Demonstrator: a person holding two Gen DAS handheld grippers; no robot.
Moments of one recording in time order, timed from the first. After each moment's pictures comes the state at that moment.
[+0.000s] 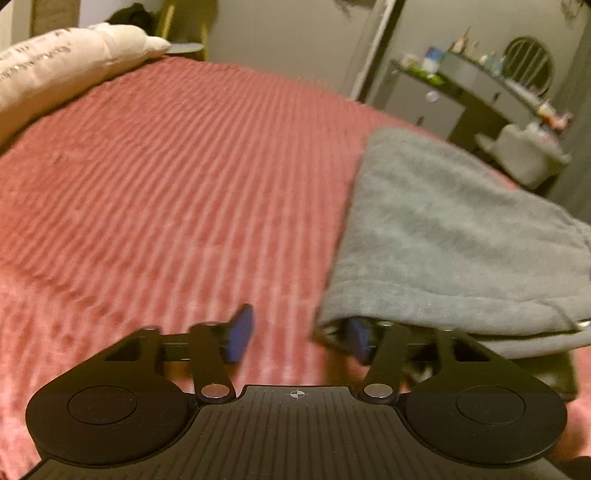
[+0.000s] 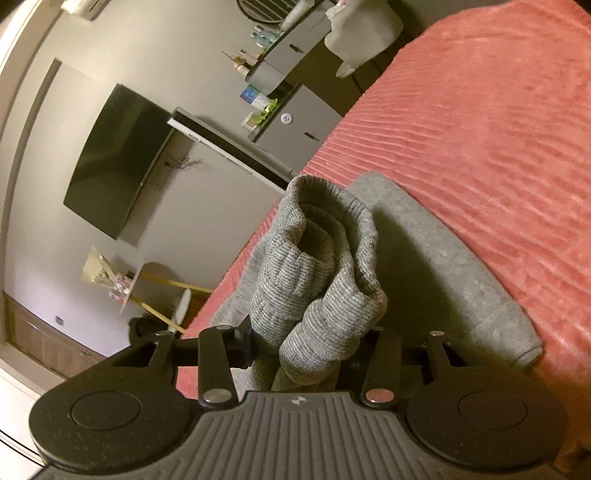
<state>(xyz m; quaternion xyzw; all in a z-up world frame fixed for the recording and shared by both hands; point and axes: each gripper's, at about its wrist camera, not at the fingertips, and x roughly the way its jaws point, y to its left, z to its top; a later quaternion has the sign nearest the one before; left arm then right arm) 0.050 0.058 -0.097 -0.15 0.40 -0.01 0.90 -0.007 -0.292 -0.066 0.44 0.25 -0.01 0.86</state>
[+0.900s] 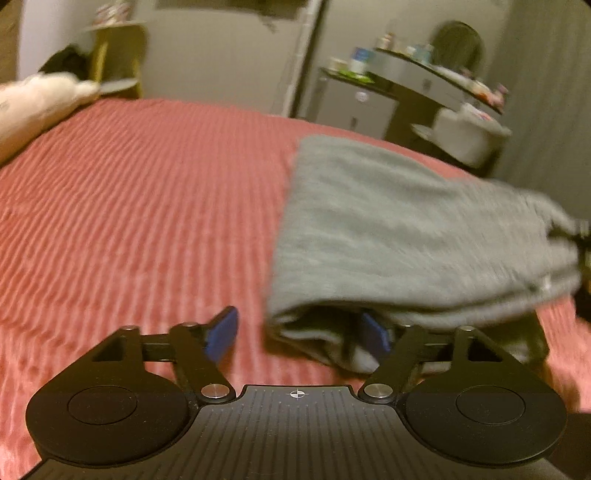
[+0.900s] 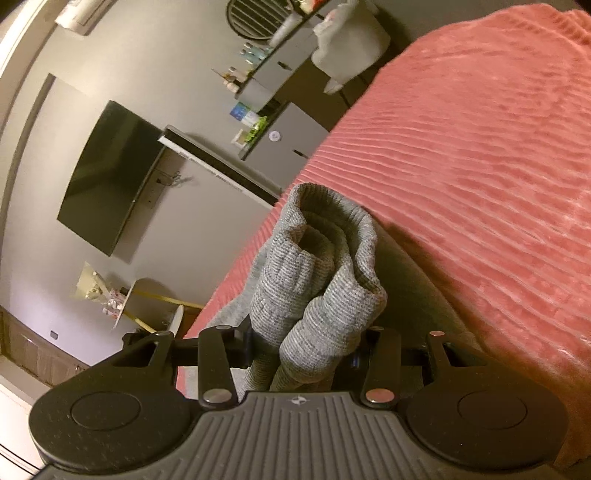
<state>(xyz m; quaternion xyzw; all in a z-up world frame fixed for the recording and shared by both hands) 0.038 0.019 -0.084 -0.08 0.36 -0.11 0.92 -0.028 -0.316 -0.066 0.46 0.22 -0.02 0.86</state>
